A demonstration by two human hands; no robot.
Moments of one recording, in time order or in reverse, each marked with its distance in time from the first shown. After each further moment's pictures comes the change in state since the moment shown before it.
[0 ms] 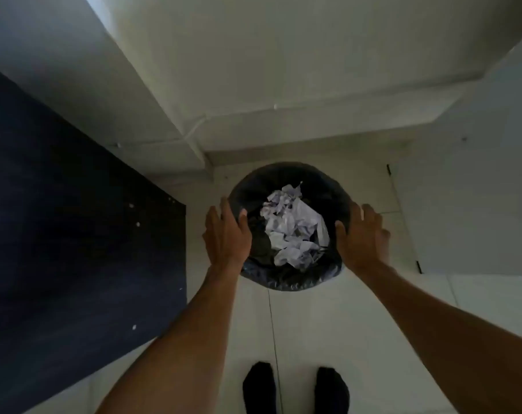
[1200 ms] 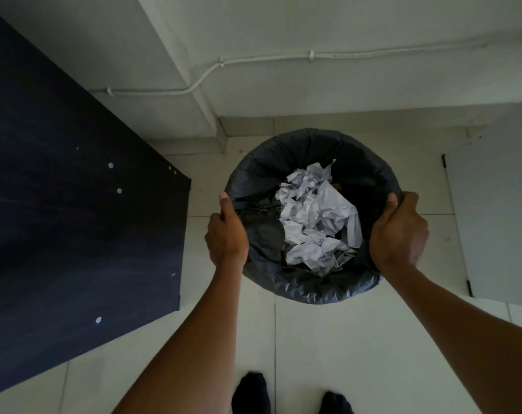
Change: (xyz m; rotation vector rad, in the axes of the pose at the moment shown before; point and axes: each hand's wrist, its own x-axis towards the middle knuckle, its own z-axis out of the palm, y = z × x) left_hand 0.014 -0.028 0.066 -0.680 0.128 -0.561; right_hand 0.052 0.007 0.086 0.381 0.374 0.131
